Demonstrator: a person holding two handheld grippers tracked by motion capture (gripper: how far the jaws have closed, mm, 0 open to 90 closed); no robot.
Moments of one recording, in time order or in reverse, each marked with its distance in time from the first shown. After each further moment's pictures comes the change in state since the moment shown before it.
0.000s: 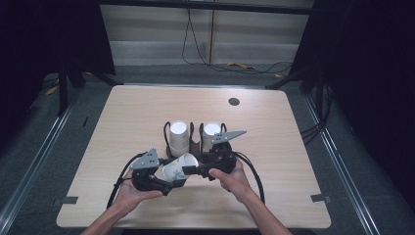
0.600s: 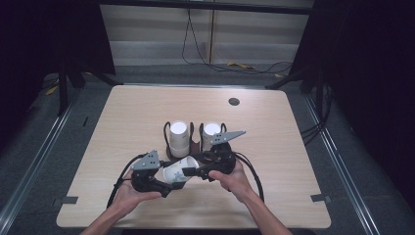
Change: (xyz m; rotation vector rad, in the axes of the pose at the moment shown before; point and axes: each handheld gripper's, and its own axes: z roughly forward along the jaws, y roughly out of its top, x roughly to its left) left arm -0.002 0.000 0.000 0.037 -0.016 -0.005; right arm 0.002 0.001 0.001 0.009 -0.027 -0.024
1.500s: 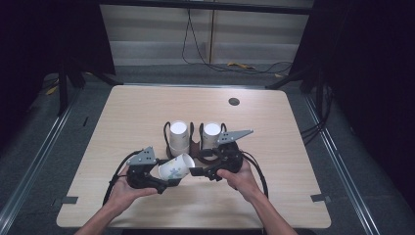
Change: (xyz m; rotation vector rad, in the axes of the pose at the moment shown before) left arm 0.008 0.004 -0.011 0.041 0.015 -0.032; right arm -0.001 0.000 -0.018 0.007 -0.044 -0.033
